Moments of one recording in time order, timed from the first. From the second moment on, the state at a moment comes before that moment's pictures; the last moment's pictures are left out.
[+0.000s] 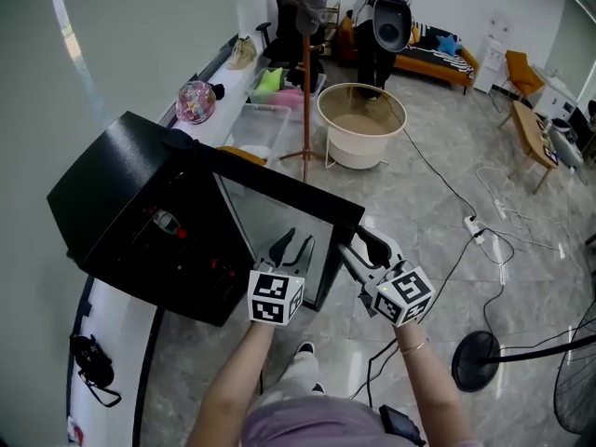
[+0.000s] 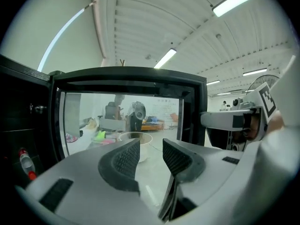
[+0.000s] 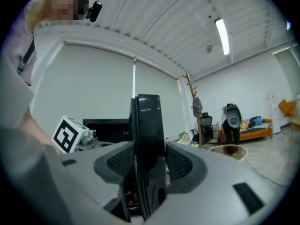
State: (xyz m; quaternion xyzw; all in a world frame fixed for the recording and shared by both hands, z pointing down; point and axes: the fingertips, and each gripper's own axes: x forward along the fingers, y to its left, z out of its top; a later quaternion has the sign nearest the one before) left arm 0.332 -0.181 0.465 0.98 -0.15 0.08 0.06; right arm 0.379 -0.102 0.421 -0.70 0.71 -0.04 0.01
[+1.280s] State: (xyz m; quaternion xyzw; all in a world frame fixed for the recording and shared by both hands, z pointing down) left arm 0.423 -0.236 0.468 0.99 -0.12 0.08 0.08; right arm 0.496 -0.174 0.435 -0.77 0.63 -0.05 0.02
